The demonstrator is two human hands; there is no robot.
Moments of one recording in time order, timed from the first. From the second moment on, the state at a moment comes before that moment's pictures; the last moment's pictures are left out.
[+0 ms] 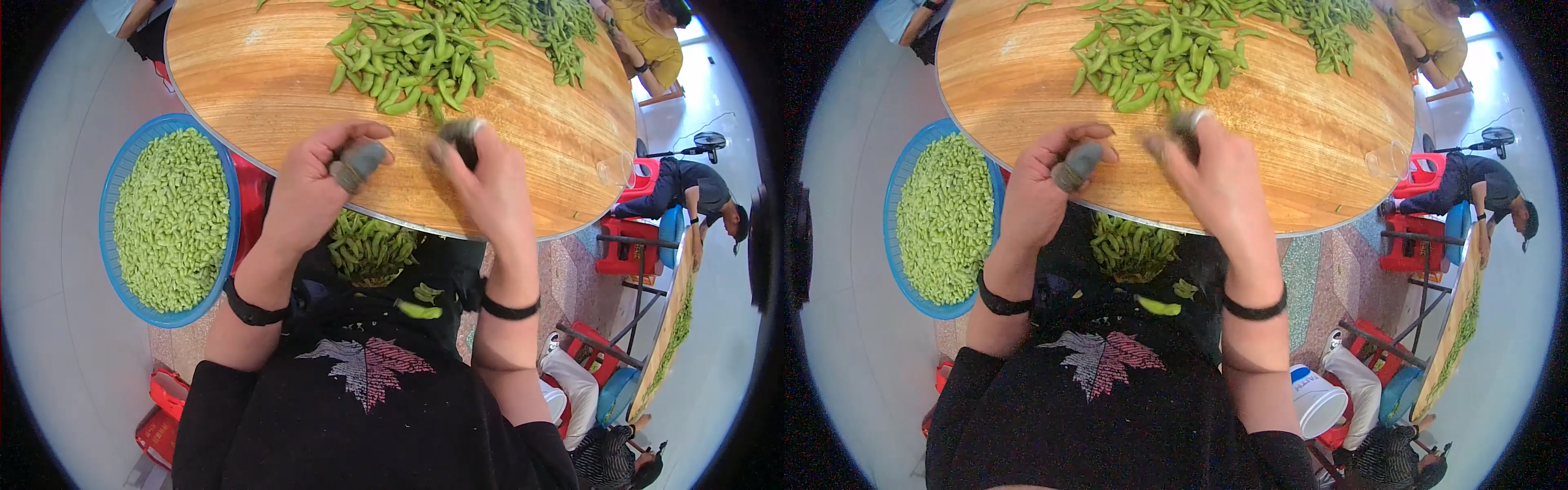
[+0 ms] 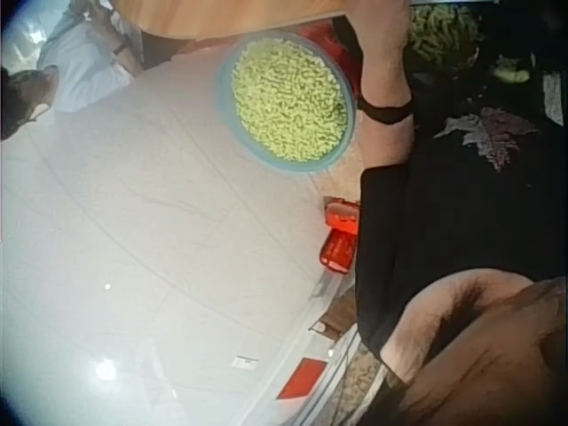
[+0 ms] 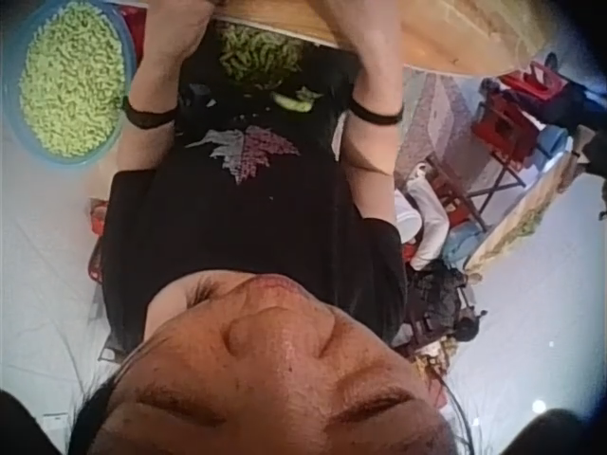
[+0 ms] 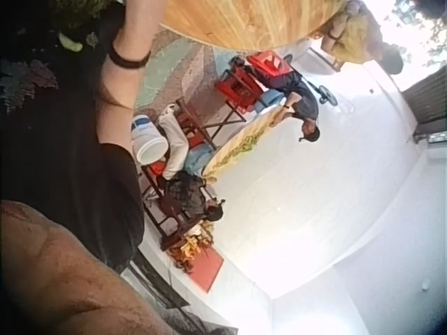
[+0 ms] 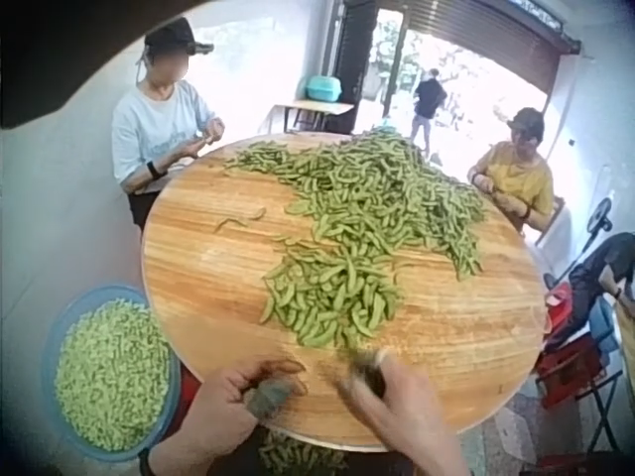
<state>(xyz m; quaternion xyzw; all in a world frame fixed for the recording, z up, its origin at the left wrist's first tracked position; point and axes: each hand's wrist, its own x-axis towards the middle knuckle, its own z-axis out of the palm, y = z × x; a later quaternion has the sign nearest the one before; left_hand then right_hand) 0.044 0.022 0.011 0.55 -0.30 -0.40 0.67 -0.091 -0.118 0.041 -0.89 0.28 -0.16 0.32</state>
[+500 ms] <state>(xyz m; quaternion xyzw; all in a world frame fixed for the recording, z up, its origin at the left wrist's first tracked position) 0.022 -0.008 0.011 0.63 -0.51 -0.20 0.54 -0.104 -0.111 0.026 -0.67 0.30 -0.18 0.65</state>
